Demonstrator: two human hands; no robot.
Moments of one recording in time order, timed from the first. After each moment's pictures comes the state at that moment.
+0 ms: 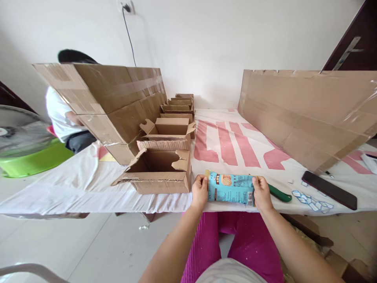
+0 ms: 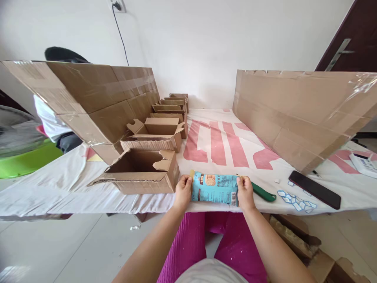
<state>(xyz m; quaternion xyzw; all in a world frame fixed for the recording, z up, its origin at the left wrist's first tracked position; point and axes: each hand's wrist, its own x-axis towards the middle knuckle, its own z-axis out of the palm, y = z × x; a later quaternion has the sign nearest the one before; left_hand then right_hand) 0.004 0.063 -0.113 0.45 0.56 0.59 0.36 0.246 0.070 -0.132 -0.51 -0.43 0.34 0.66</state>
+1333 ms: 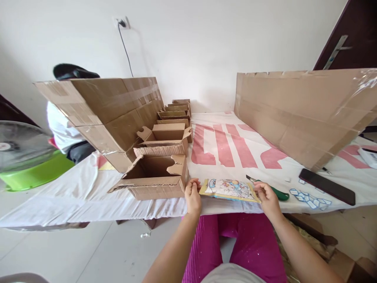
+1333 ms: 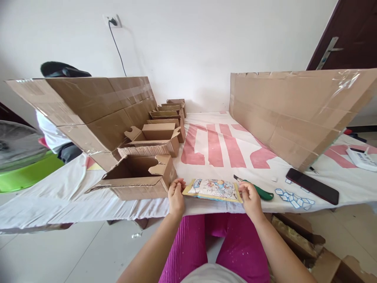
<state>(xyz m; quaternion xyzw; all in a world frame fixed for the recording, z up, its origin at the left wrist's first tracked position) 0.000 0.057 -0.119 0.47 0.57 0.64 0.23 0.283 0.042 -0.134 -0.56 -0.57 0.24 0.56</state>
